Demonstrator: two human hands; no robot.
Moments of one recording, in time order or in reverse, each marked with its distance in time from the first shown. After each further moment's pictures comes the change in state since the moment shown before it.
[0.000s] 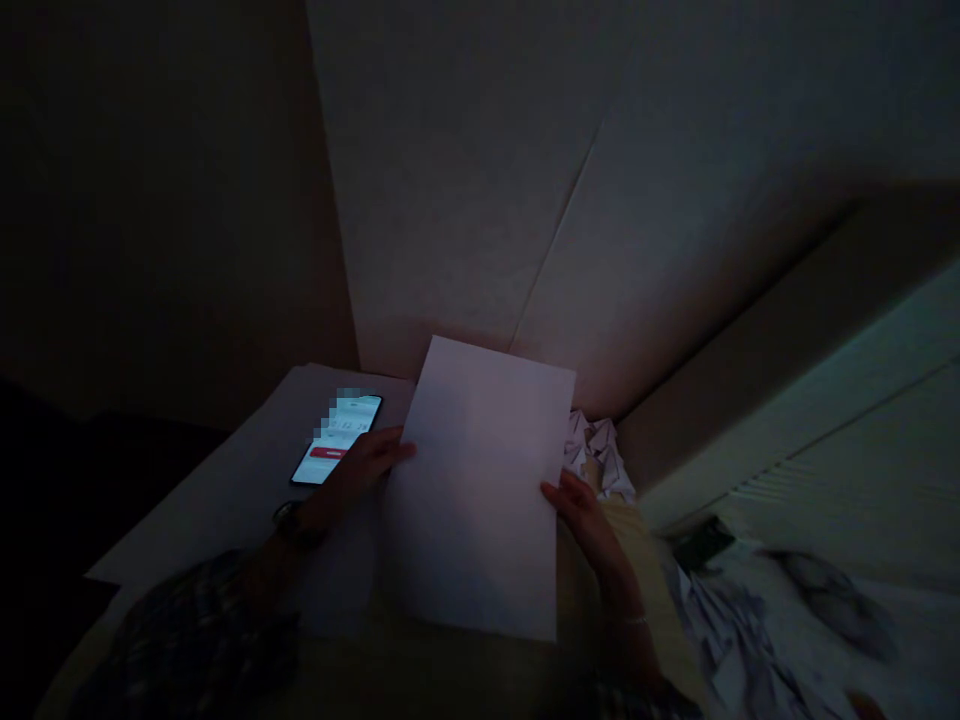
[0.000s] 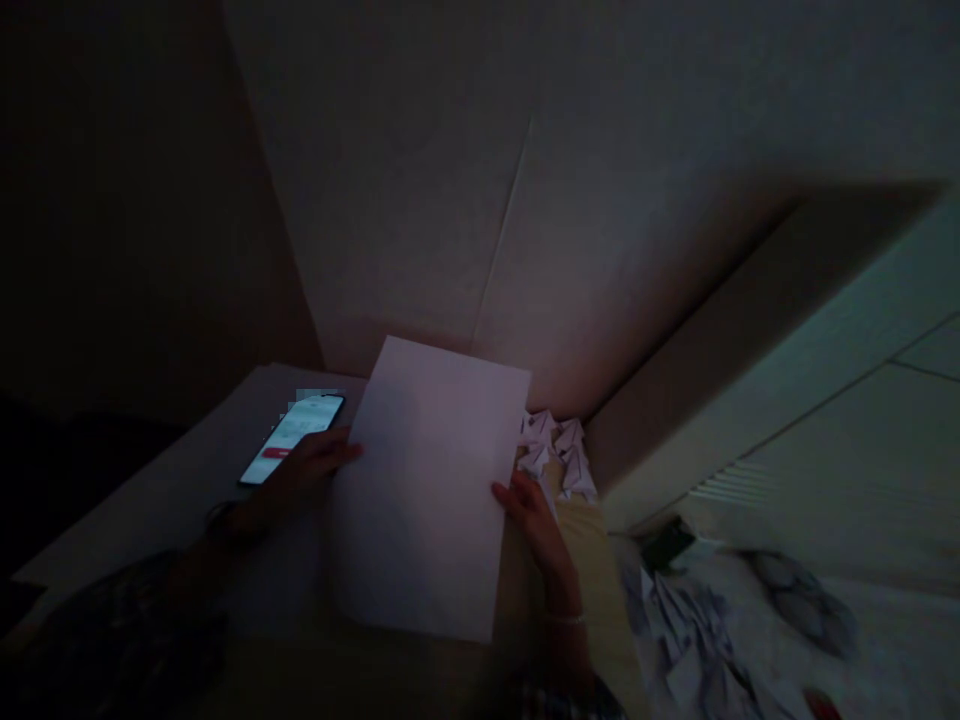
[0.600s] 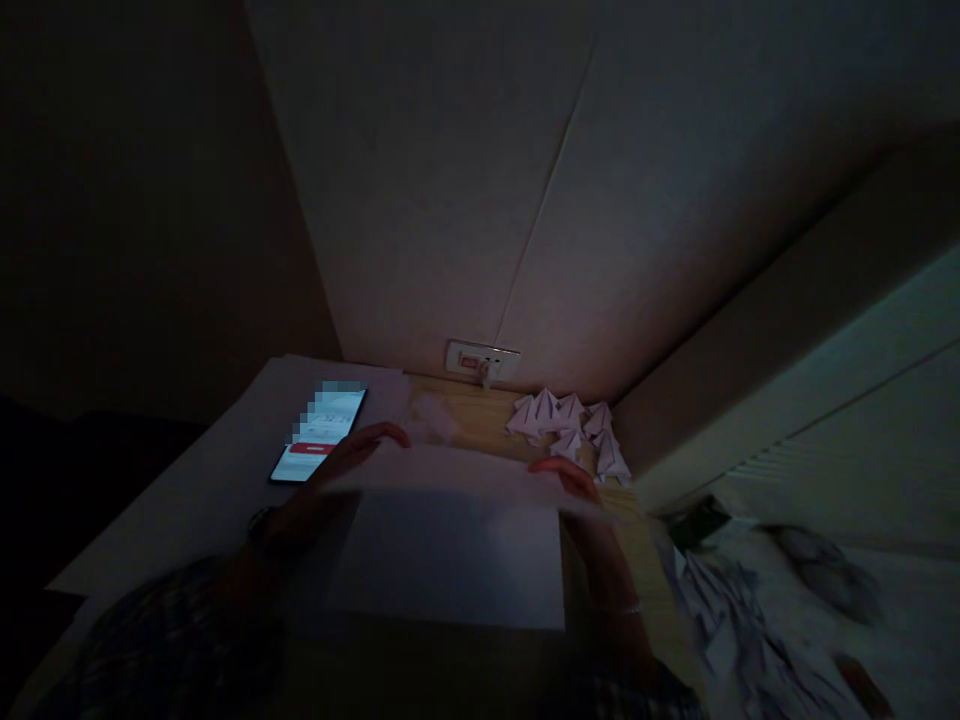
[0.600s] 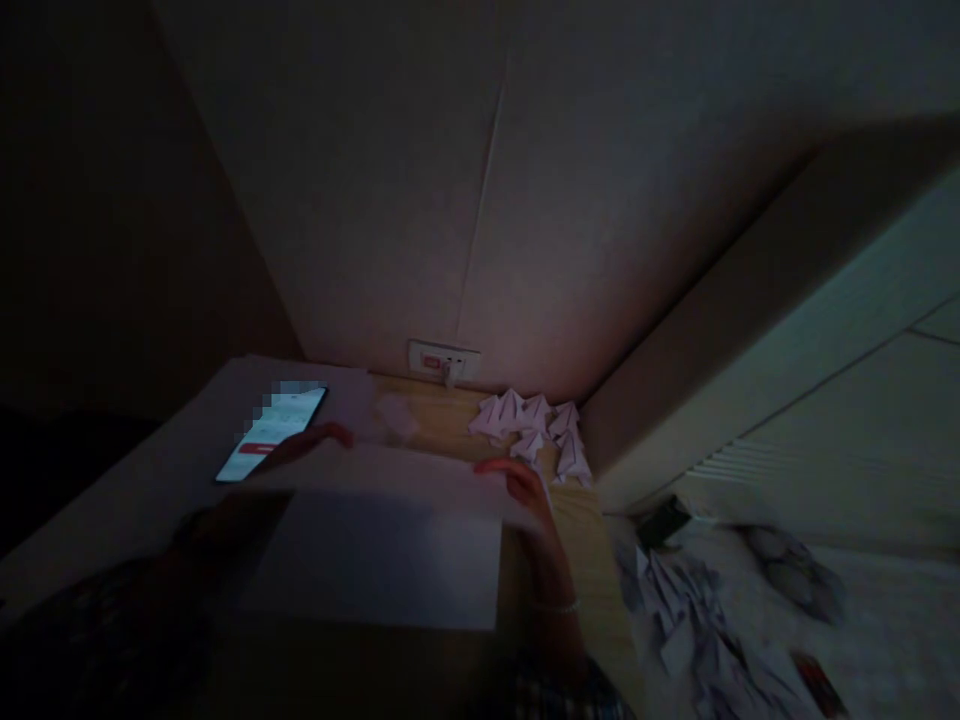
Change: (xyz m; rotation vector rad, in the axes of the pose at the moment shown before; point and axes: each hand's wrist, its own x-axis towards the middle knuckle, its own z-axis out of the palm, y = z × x) left_hand -0.004 -0.003 0.002 -0.102 -0.029 -0.098; right_hand -0.003 0.002 0.000 0.061 0.160 -0.026
